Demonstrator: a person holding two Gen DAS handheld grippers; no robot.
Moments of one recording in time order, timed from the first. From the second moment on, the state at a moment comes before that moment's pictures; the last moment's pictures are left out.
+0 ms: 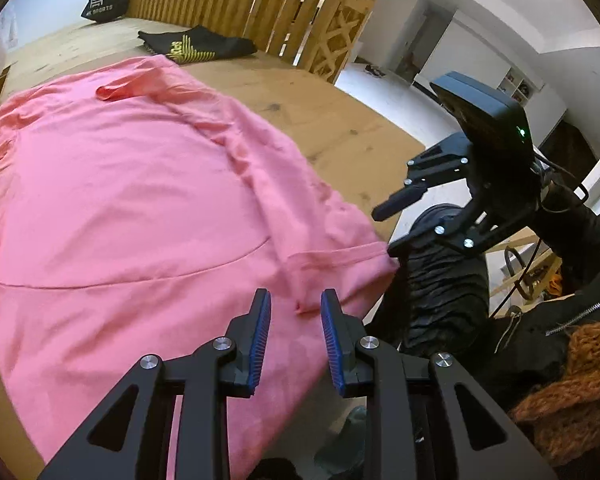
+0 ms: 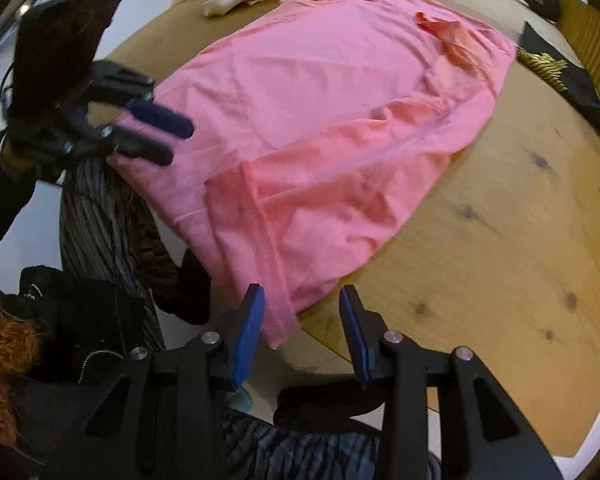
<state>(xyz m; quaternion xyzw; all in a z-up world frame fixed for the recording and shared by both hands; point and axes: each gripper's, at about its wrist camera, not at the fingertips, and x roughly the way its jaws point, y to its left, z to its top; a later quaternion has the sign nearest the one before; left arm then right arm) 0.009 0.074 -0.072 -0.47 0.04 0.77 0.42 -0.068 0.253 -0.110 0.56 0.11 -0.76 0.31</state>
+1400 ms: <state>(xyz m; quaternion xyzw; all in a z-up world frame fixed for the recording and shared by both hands) 0.017 0.173 -0.094 -0.48 0.20 0.64 0.57 -0.013 0.238 -0.126 0.61 0.09 -0.74 0.29</state>
